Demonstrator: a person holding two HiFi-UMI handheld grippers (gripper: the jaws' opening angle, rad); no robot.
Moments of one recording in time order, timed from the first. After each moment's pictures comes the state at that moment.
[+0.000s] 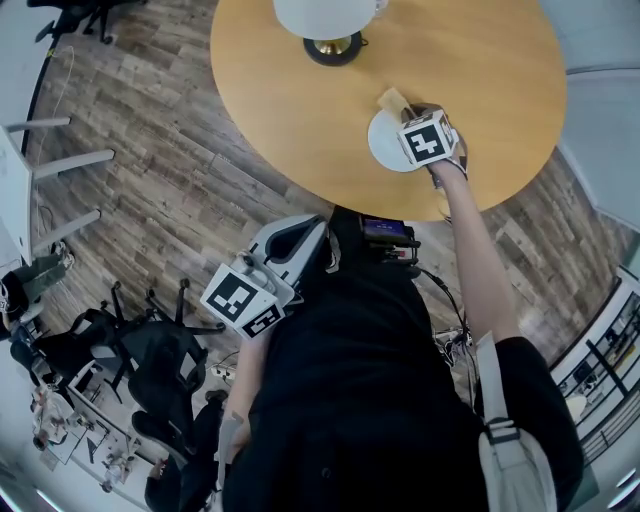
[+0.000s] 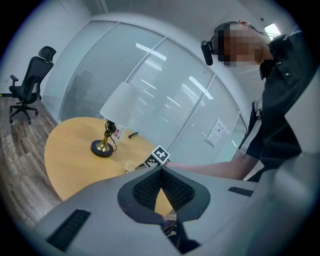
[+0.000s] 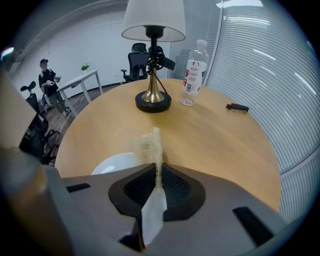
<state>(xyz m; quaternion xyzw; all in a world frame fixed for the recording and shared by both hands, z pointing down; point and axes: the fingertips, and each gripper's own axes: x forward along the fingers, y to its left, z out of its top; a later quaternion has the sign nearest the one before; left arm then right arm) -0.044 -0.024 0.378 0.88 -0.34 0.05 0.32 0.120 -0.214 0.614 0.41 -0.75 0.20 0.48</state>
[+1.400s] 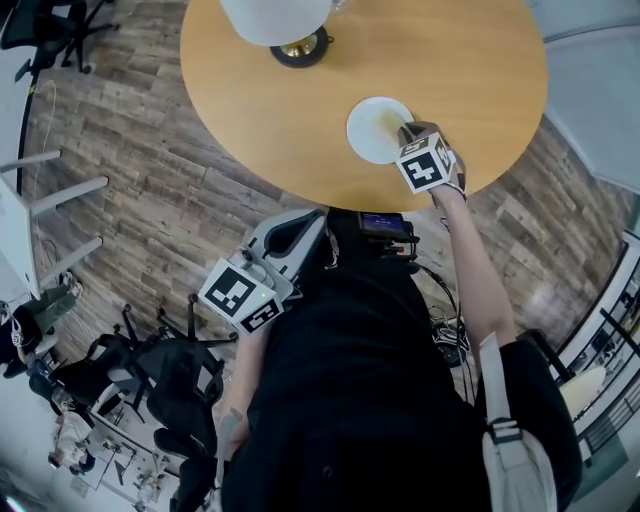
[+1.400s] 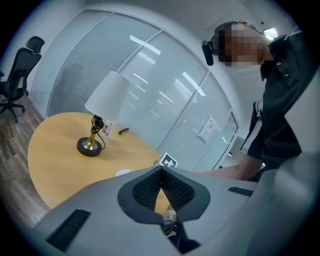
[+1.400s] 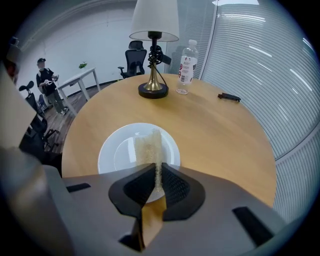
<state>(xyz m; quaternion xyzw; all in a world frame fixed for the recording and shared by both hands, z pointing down) -0.014 -0.036 0.377 0.90 -0.28 0.06 0.32 0.160 -0.150 0.611 0.42 -0.74 0.21 0.49</state>
